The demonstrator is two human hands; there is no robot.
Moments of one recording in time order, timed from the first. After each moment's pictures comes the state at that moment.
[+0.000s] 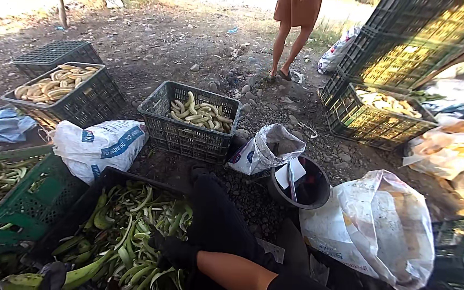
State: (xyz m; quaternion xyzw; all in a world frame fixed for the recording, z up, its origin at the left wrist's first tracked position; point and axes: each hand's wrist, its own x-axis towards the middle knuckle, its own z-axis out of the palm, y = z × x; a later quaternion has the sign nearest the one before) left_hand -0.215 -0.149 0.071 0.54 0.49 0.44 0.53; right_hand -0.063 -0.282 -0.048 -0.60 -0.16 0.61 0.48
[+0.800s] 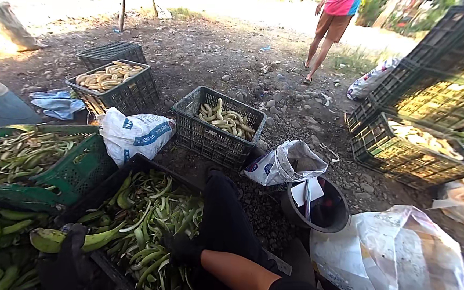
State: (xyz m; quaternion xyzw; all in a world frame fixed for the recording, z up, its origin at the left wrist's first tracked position) left_hand -0.226 -0.128 0.070 0.55 0.47 0.49 0.49; right_hand -0.078 -0.278 -0.053 -0.69 -0.32 0.55 0.34
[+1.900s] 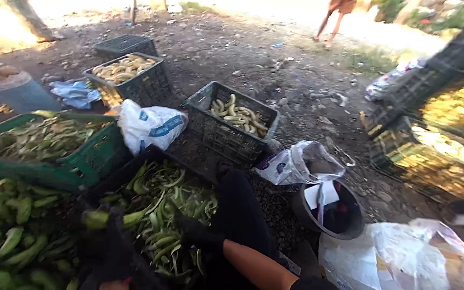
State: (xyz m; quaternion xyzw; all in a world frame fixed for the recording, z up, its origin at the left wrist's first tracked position) left_hand -0.212 -0.144 0.045 0.55 0.44 0.50 0.50; right_hand -0.064 -0.280 -0.023 -0.65 -0.46 0.48 0.38
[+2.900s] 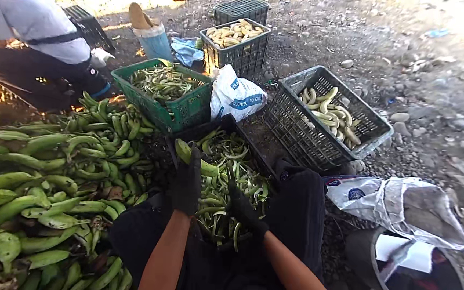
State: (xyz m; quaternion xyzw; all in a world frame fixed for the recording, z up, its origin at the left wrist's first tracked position) left_hand -0.202 -0.153 0.079 0.51 0.47 0.50 0.52; right_hand -0.085 -0.280 0.003 -0.63 -0.30 0.54 0.47
